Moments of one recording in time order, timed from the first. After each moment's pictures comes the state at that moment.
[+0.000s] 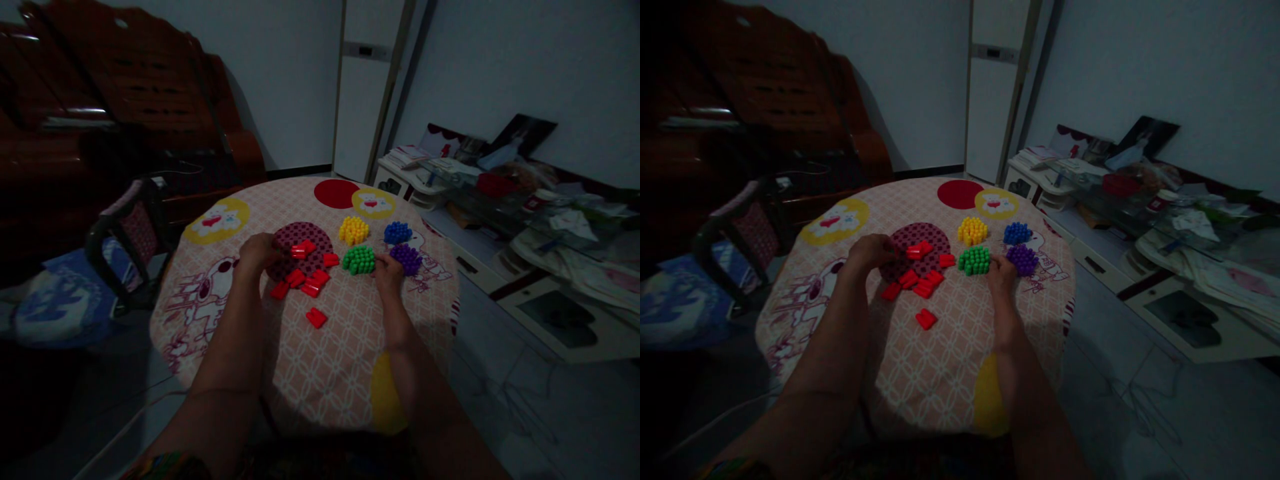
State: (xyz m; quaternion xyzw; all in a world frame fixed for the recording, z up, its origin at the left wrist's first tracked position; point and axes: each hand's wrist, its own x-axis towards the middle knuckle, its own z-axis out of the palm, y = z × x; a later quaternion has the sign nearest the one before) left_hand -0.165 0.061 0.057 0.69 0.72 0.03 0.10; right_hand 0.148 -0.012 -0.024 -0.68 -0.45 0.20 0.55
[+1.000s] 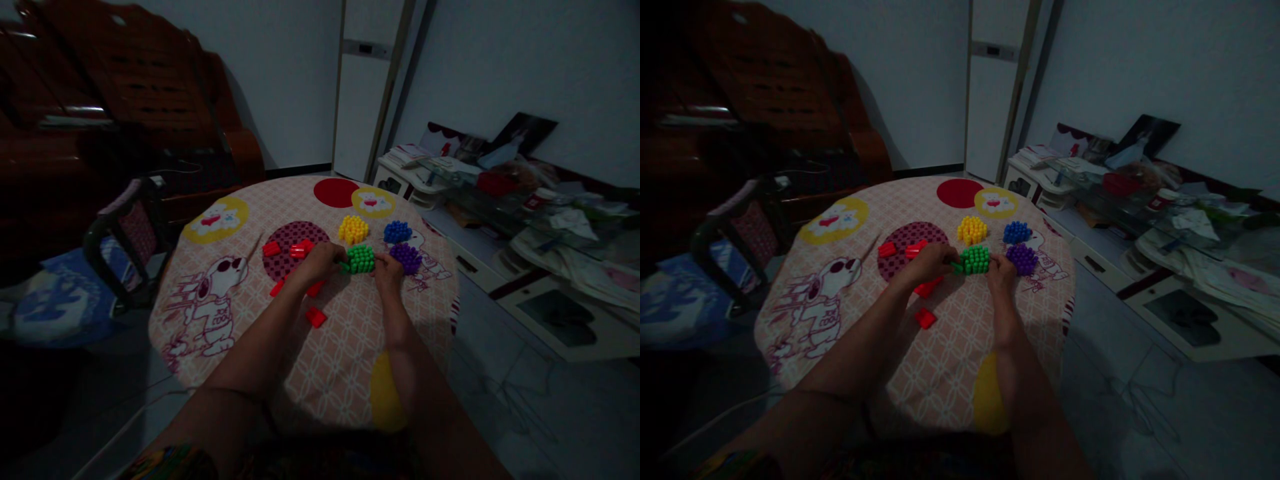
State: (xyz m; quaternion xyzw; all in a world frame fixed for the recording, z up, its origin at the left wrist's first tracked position) left_hand -0.055 0.021 0.059 0.87 0.42 0.13 0.21; right_hand 0.152 -0.010 -0.030 -0.68 -0.45 0.20 0.55
